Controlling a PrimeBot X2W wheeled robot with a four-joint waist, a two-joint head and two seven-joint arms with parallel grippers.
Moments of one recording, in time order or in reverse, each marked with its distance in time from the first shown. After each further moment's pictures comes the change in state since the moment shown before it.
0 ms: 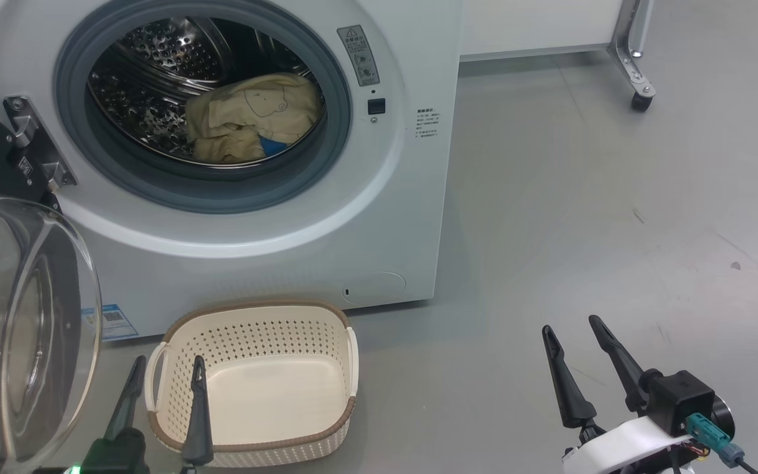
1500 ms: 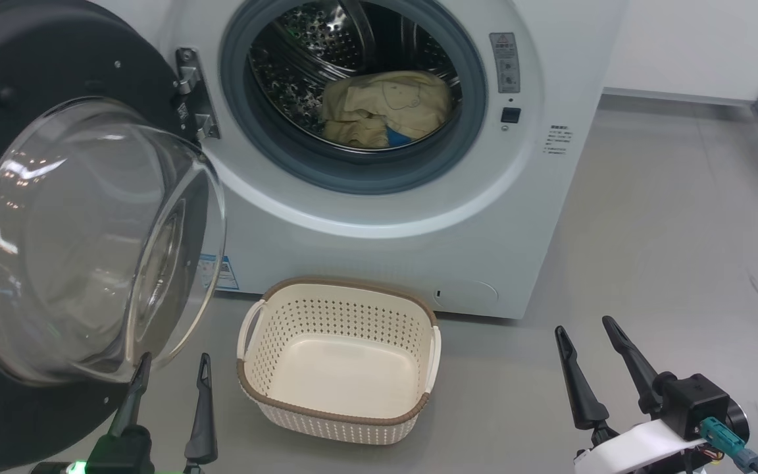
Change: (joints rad) left arm 0.002 0.009 -0.021 -0.030 0.012 0.000 0.025; right arm 0.021 -0.018 -0.022 -0.026 0.001 -0.011 0.000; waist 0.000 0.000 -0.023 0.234
